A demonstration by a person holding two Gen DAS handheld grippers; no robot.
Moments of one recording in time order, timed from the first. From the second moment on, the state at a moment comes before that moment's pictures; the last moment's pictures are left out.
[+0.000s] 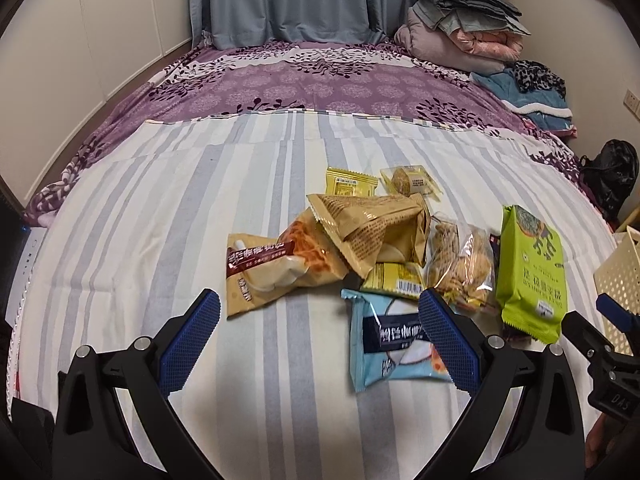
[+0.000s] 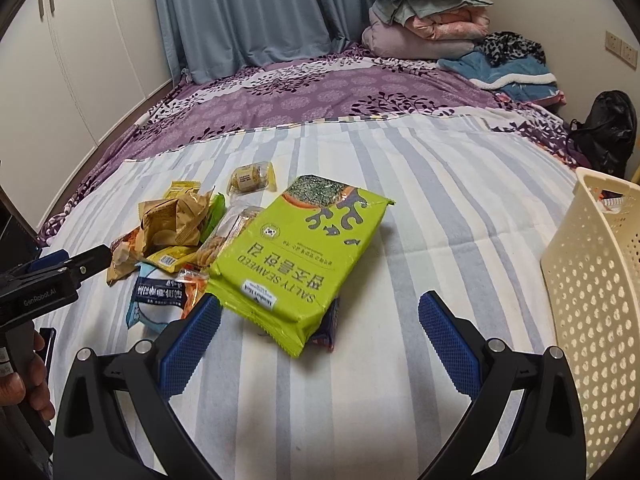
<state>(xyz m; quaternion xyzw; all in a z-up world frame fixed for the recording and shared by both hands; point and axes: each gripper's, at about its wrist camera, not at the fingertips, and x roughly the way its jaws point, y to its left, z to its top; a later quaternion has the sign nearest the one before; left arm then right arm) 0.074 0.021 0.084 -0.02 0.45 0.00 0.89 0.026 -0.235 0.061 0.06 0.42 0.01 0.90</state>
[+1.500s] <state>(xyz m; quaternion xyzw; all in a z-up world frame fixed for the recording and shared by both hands) 0.161 -0.022 0.042 -0.04 0.49 -0.01 0.87 0.109 -0.221 0.018 0.06 0.47 0.00 0.88</state>
